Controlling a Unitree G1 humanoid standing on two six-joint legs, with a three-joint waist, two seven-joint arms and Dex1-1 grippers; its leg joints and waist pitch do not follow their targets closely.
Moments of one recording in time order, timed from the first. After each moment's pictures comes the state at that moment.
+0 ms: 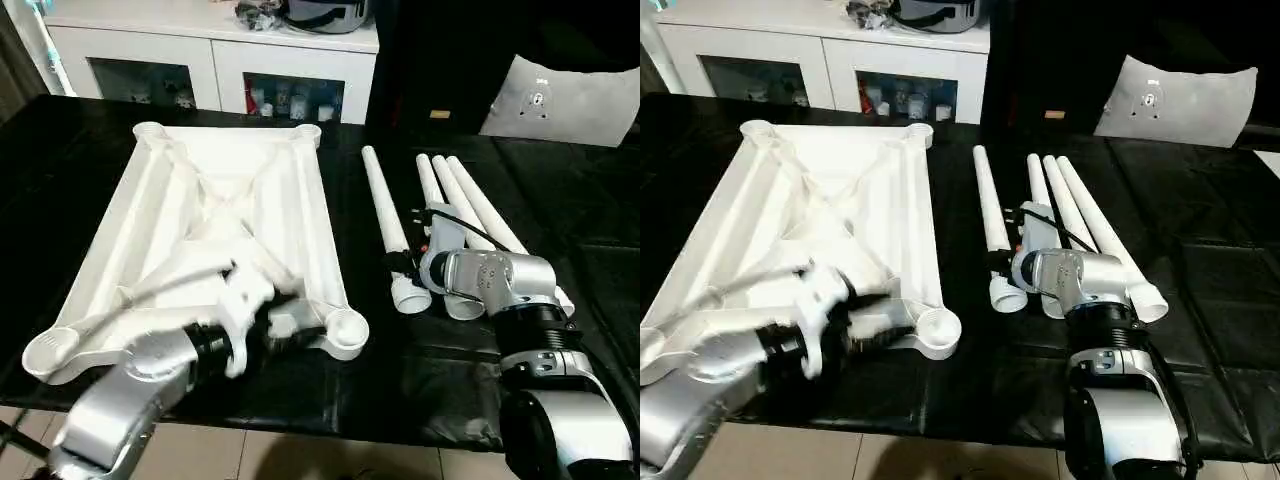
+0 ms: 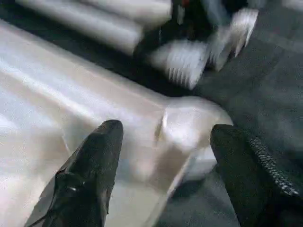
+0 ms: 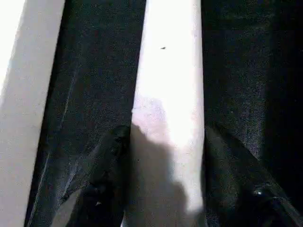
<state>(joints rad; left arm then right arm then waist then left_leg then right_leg) -0.09 0.44 -0.18 -0.41 -0.35 0.61 -0.61 -0.74 -0.15 -0.18 0.59 0.25 0.95 0.18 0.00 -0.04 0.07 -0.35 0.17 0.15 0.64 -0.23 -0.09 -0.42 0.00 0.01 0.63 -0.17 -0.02</state>
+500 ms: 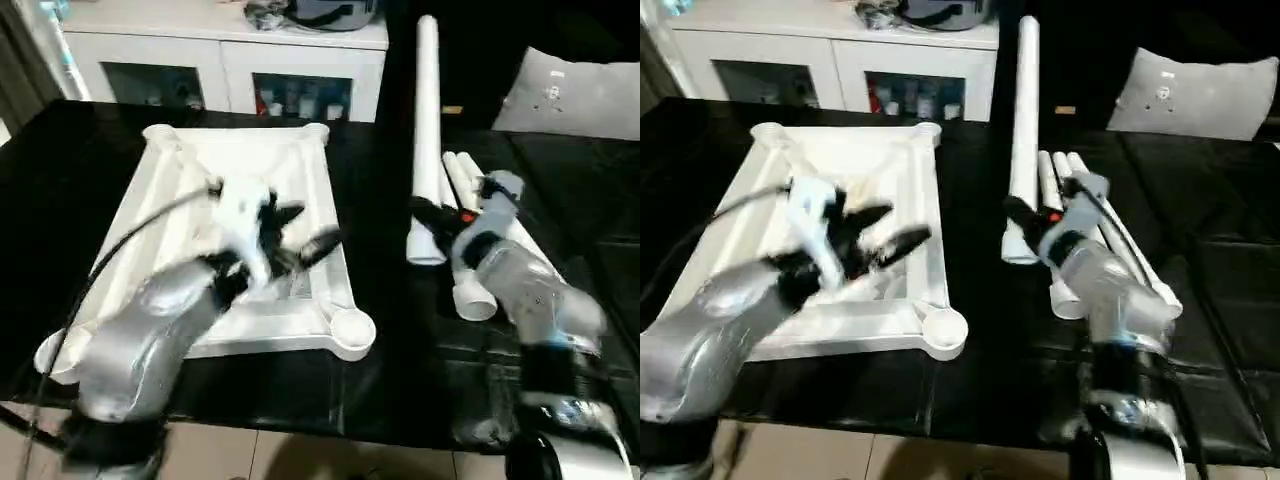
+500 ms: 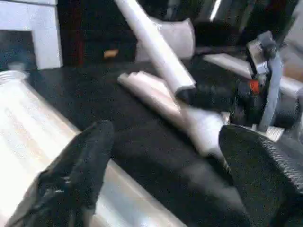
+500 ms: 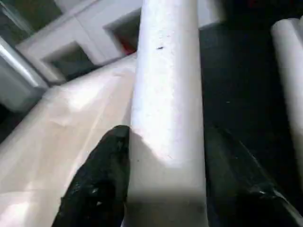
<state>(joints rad) -0.44 0.18 0.00 -0.30 -0.48 0.77 -0.38 -0.51 -0.13 -0.37 0.21 0.50 0.70 0.44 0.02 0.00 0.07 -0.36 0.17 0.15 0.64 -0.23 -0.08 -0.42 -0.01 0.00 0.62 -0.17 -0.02</state>
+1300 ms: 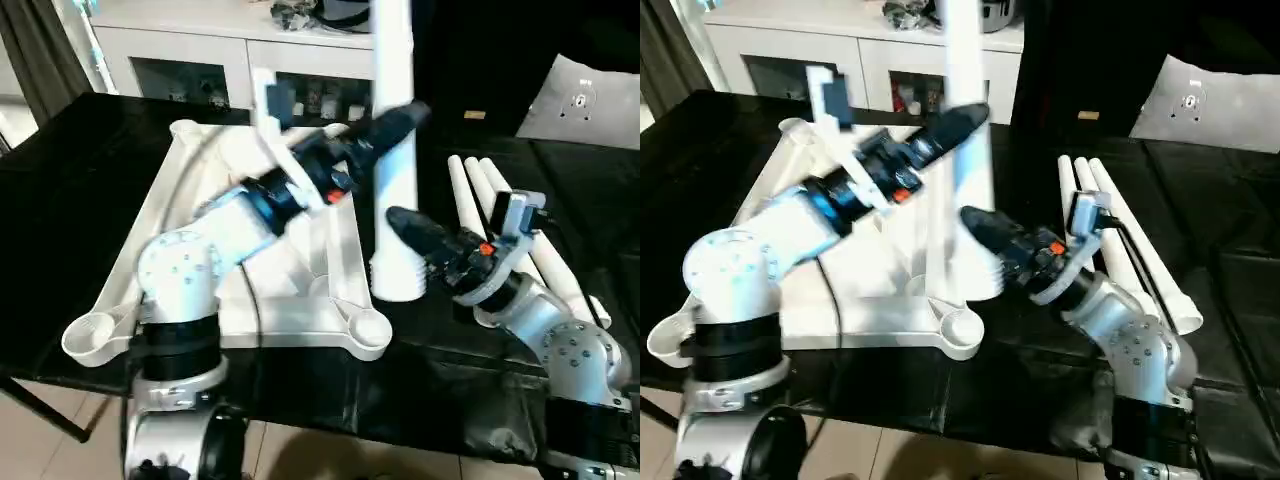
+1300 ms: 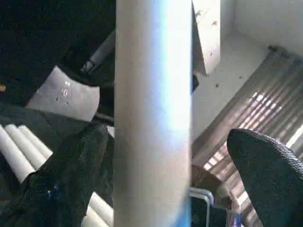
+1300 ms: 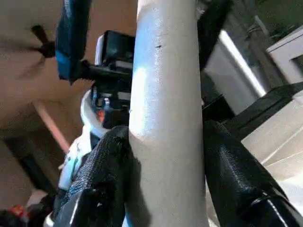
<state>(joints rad) -0.71 -0.04 0.21 -0.09 -0.93 0.98 -0.32 -0.34 -0.16 -0.26 -0.04 0.88 0.83 0.97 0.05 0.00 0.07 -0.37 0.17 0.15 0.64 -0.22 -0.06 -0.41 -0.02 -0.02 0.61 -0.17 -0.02</state>
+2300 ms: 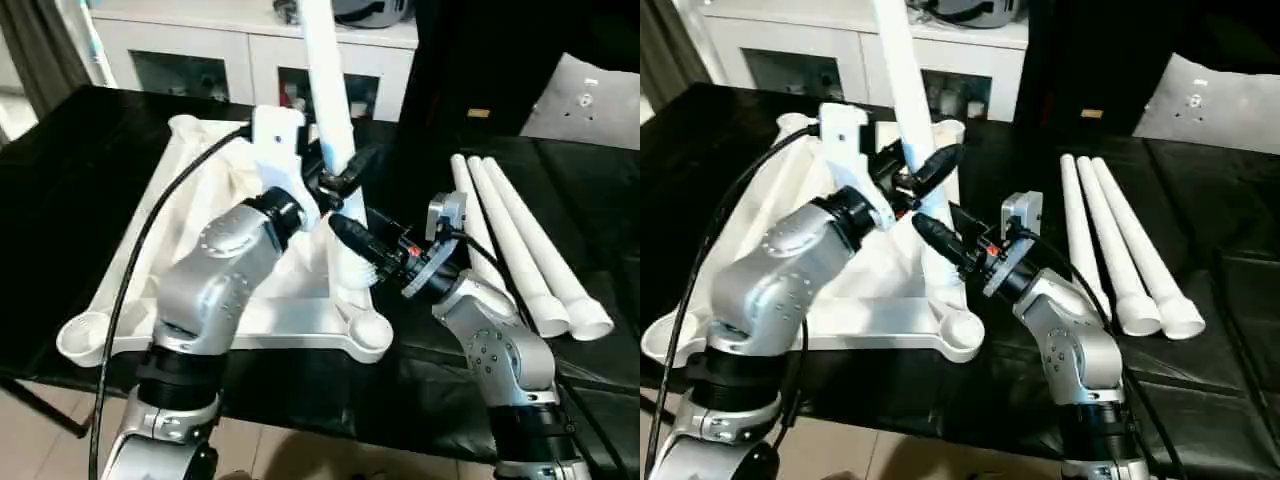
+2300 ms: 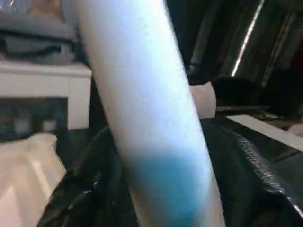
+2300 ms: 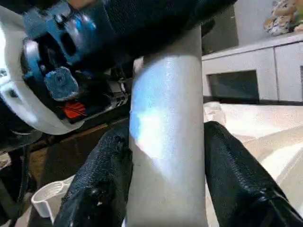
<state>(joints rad) -0.59 0.07 -0.12 -0.14 -0.36 0.53 -0.23 -0.34 -0.06 -0.02 0.05 0.46 0.30 0.76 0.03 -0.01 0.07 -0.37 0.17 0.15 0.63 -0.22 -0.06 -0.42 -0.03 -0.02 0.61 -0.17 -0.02</state>
